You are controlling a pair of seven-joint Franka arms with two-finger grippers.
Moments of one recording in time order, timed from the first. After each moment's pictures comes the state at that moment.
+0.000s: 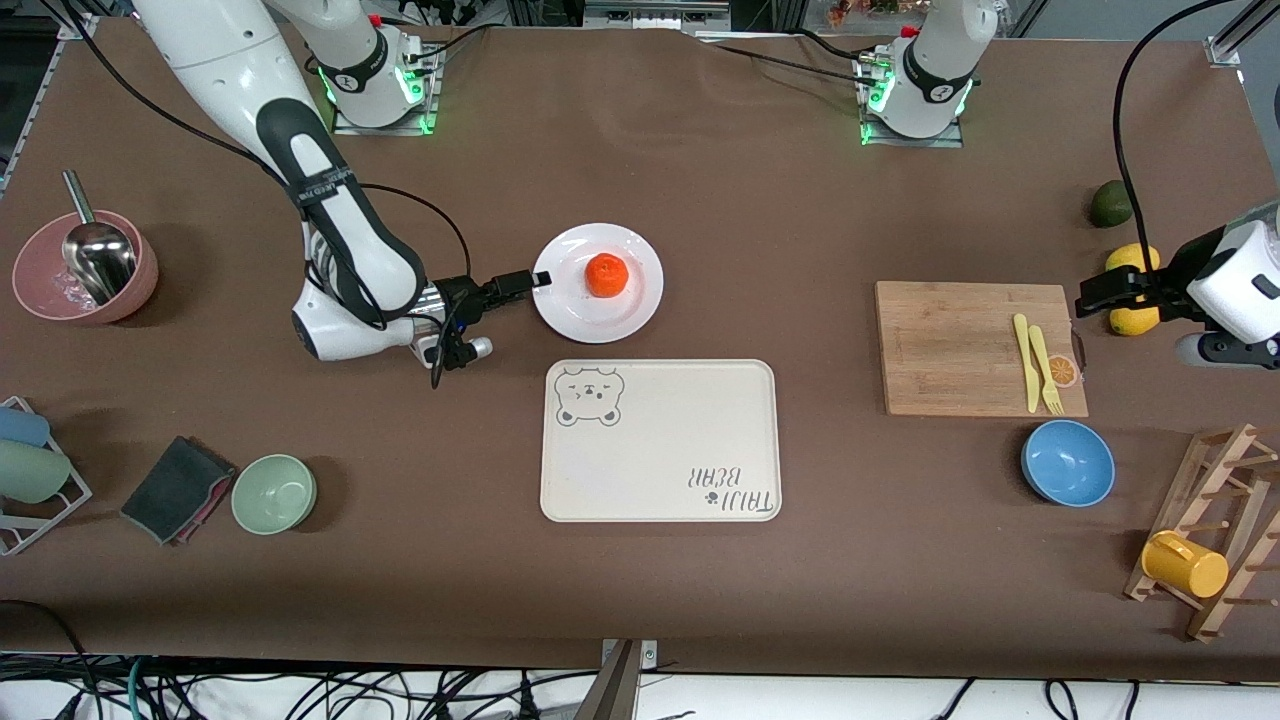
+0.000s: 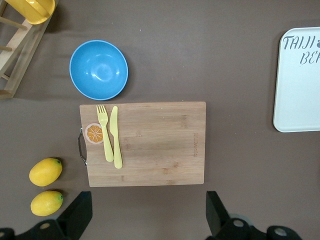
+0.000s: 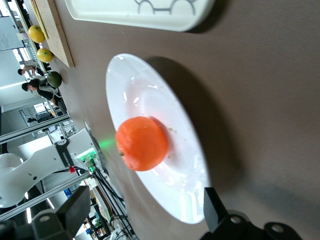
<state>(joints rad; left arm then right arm) 0.02 0.21 0.01 -1.47 -0.01 1.55 0.05 0.19 0.57 0.13 -2.02 1.04 1.97 -0.62</state>
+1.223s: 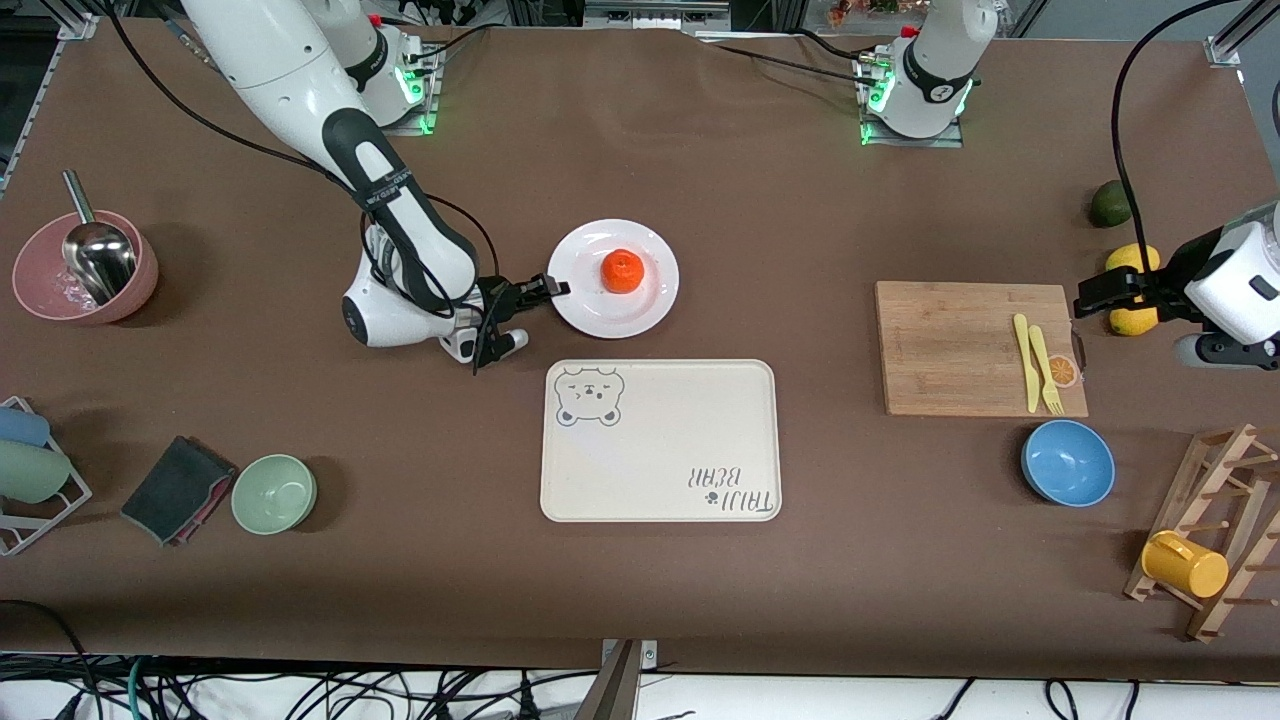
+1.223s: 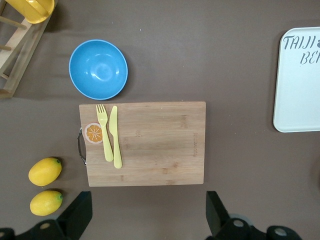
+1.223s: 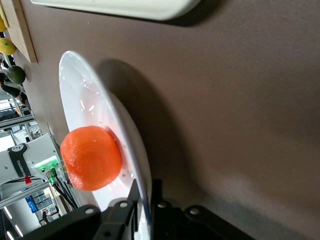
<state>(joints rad) 0.02 0.21 0.01 -1.47 -0.01 1.55 0.05 0.30 0.62 0.14 -2.02 1.05 2.14 -0.66</state>
